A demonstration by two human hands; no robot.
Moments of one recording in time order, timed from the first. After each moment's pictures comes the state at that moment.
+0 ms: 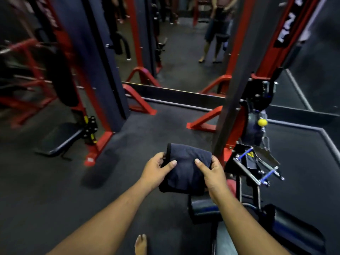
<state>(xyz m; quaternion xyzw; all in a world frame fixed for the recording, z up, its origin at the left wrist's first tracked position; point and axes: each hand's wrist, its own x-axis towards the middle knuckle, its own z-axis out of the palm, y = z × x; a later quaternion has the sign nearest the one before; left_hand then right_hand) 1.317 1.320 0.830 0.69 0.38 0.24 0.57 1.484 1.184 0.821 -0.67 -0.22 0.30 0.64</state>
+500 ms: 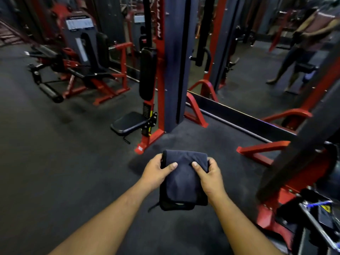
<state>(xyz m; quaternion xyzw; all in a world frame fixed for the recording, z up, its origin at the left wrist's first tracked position) 1.093 1.355 0.860 0.62 0.50 0.35 0.49 1.294 1.292 0.851 -0.62 -0.40 0.37 0.56</state>
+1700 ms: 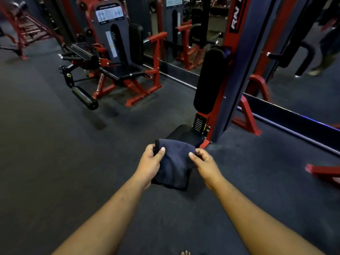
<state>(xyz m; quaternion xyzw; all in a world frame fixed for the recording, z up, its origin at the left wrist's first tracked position) 0.740 1.785 0.855 0.46 0.58 0.42 0.53 0.945 1.760 0.829 -0.57 -0.40 0.53 0.48</state>
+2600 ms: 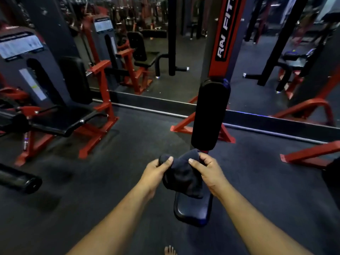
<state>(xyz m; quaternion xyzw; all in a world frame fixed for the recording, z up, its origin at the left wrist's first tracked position) 0.656 2.244 0.856 0.54 0.41 0.25 0.70 0.823 2.140 0.855 -0.63 -0.32 0.35 0.61</state>
